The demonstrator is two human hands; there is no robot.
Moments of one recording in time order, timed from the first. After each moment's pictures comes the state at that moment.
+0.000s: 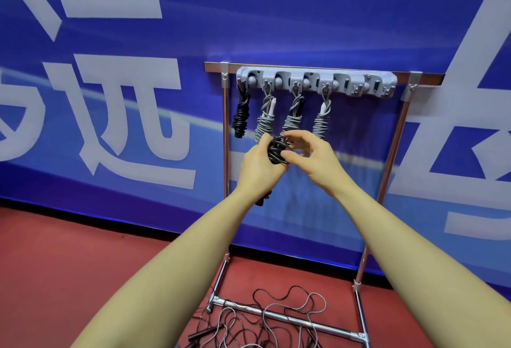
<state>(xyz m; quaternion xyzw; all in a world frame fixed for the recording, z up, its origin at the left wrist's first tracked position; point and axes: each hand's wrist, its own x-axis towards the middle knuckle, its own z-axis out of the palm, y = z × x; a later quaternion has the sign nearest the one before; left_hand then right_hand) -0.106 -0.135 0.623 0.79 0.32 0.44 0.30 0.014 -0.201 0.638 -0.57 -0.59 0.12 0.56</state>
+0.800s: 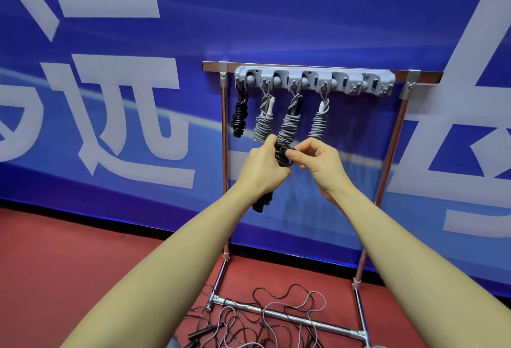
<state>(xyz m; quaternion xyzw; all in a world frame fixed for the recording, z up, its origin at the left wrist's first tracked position) -0.107 -0.142 0.632 0.84 0.33 0.36 0.25 0.016 -0.206 0.628 -0.53 -0.50 0.22 0.65</state>
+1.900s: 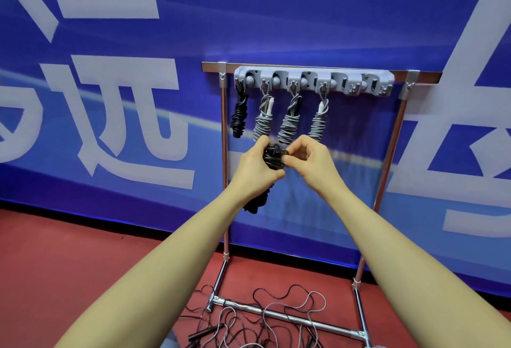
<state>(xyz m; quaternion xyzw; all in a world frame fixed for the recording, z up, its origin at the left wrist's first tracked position) -0.123 -0.144 0.630 0.81 0.27 0.40 0.34 0.010 -0.202 0.629 -0.59 -0.55 0.14 0.58</state>
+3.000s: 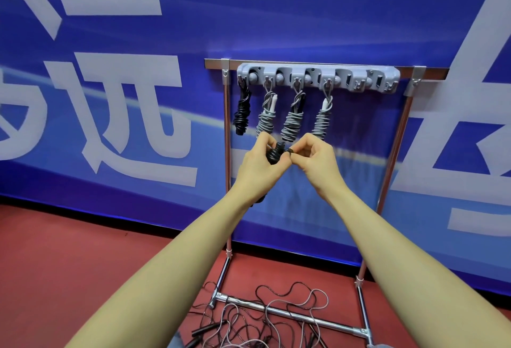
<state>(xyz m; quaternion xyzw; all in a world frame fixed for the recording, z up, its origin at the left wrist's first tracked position) -0.121 -0.148 0.624 0.78 0.28 0.43 0.36 0.002 -0.200 0.627 -0.55 -0.51 0.15 0.64</state>
